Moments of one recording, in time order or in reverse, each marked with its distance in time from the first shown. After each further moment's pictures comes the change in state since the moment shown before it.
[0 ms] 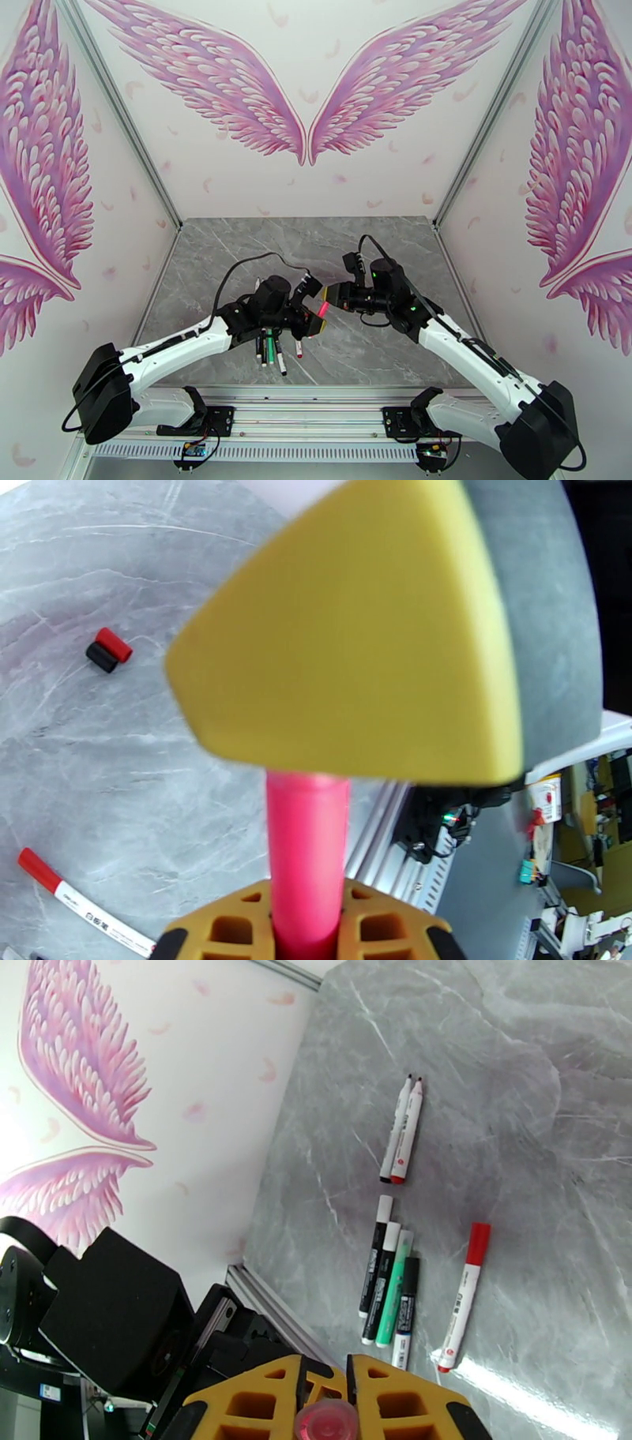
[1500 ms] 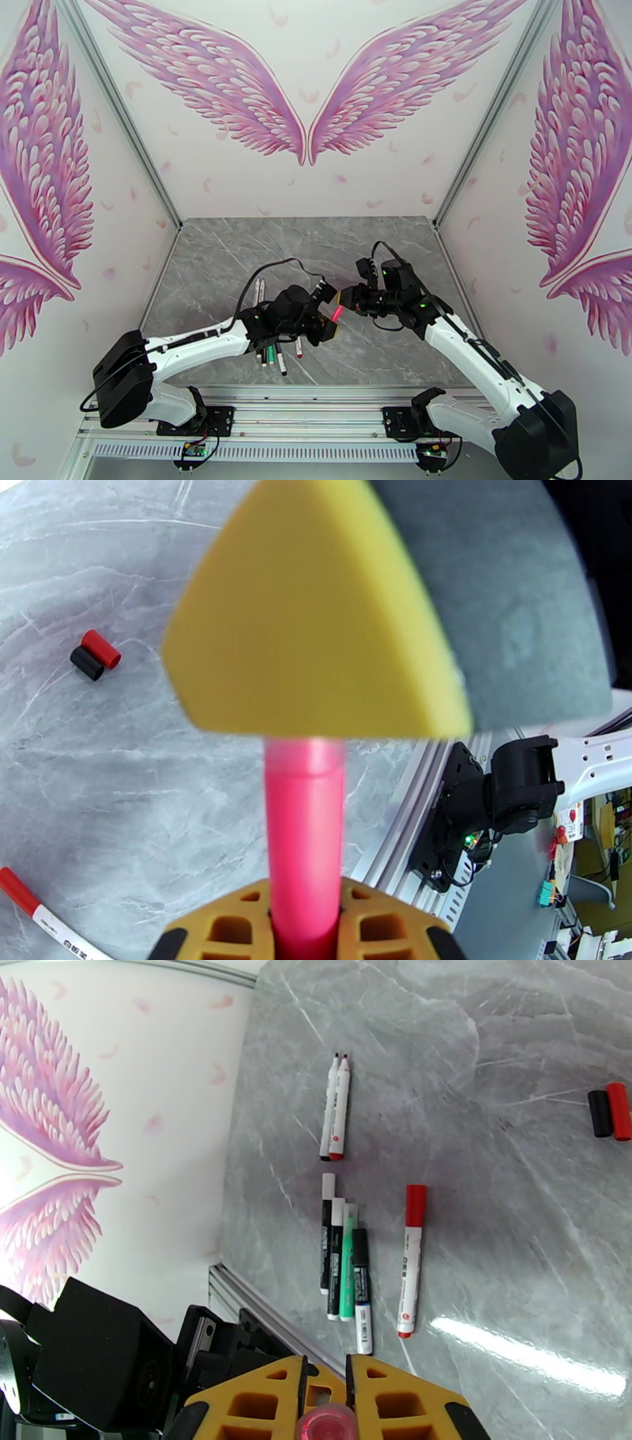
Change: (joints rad) left arm -0.093 0.105 0.005 0.127 -0.093 -0.066; right arm -0.131 -0.019 -0.002 -0.172 -0.072 -0.034
